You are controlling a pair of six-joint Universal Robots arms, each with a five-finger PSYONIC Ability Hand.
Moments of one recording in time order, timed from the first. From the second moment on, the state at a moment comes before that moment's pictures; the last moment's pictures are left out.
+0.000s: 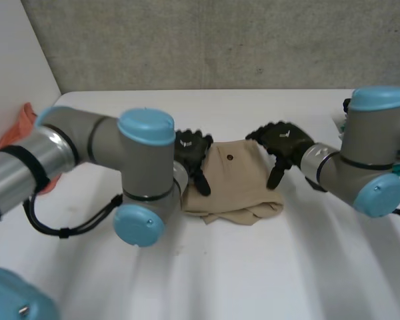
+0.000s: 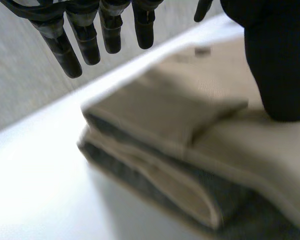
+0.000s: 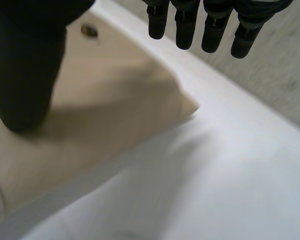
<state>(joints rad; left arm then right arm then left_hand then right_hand) 4.00 -2.46 -0.85 2.99 -1.72 3.27 1.91 -0.81 1.05 0.15 1.24 2.75 0.20 0.20 0.21 0.20 0.05 0.21 0.21 0.21 0.20 0.05</state>
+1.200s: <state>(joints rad) 4.09 -2.14 -0.93 2.97 -1.09 3.27 2.06 -0.87 1.43 -0.69 1.37 2.70 0.20 0.20 0.21 0.20 0.05 1.00 1.14 1.15 1.18 0.90</state>
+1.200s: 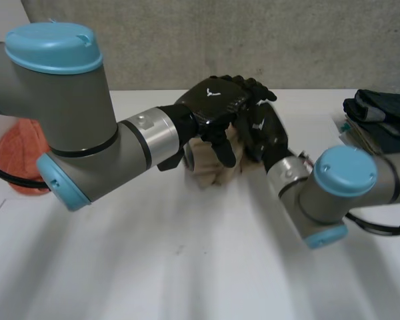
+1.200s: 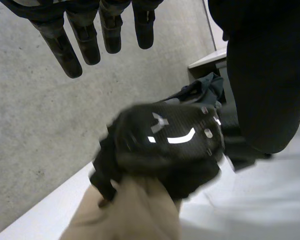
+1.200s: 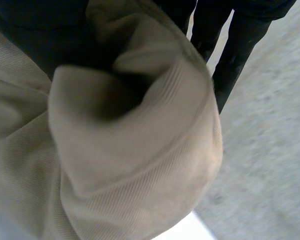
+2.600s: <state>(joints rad) 4.07 -2.01 -1.02 3.03 -1.13 3.26 1.05 -1.05 1.23 -0.35 1.01 2.94 0.20 0.20 0.21 0.20 0.05 0.22 0.21 0.21 0.21 0.05</state>
